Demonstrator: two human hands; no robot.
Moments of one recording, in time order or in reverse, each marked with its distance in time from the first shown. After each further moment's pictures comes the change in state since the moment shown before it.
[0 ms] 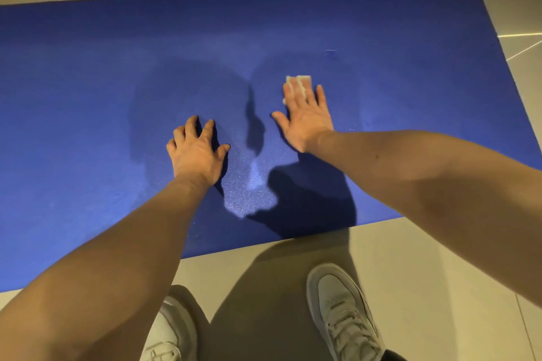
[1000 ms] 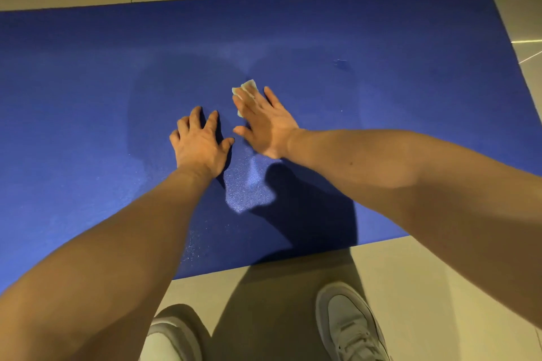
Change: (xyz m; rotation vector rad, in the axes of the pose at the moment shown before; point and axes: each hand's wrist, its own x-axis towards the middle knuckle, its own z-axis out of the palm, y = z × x) left_hand 0.046 0.001 -0.012 0.036 -0.006 0.015; right_hand 0.046 -0.073 -0.008 -0.044 -0.020 -0.359
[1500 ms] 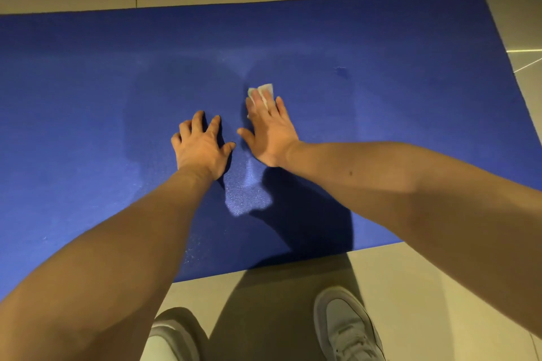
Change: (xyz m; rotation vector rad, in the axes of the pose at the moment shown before) left_hand 0.003 -0.001 -0.001 0.037 -0.038 -0.002; right_hand -0.008 -0.005 0.003 0.180 0.037 0.181
